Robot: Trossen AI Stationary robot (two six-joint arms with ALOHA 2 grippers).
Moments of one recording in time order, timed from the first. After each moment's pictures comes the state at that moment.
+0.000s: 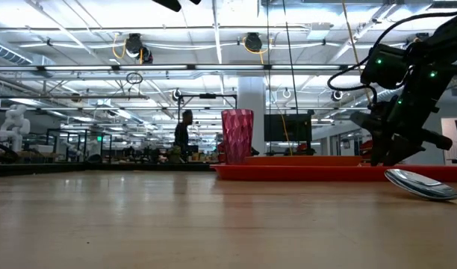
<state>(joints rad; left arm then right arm) -0.51 1.70 1.52 -0.99 -1.08 -0.89 -0.48 0.89 0.27 -0.44 0.29 0.97</state>
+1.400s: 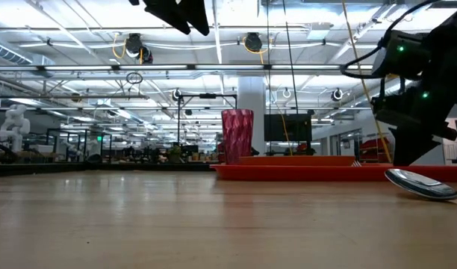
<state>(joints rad) -0.32 1.70 1.52 -0.97 -1.07 -0.72 -0.19 0.83 0.29 -0.65 0.29 0.82</state>
